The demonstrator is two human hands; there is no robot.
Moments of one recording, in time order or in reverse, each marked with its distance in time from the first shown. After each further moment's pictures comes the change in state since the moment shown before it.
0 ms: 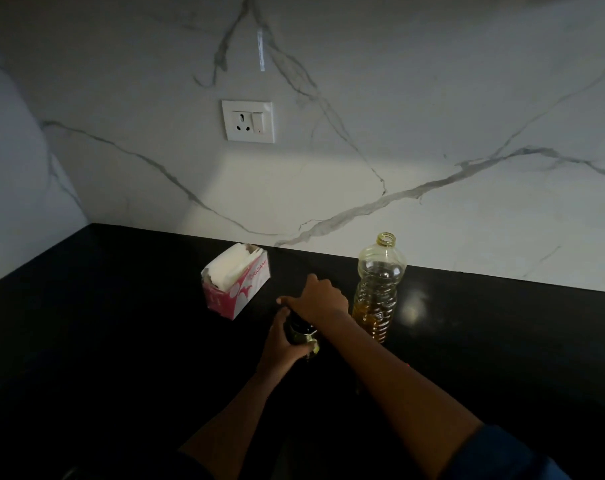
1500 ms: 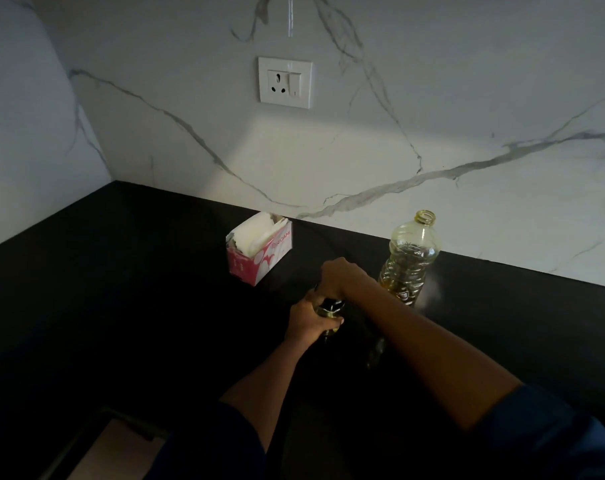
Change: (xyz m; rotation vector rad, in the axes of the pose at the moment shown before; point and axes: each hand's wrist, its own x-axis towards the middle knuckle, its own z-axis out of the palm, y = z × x) left_hand -0.001 -0.005 0.009 0.056 0.077 0.006; right_hand 0.014 -0.009 0.005 -0.359 -0.286 -0.200
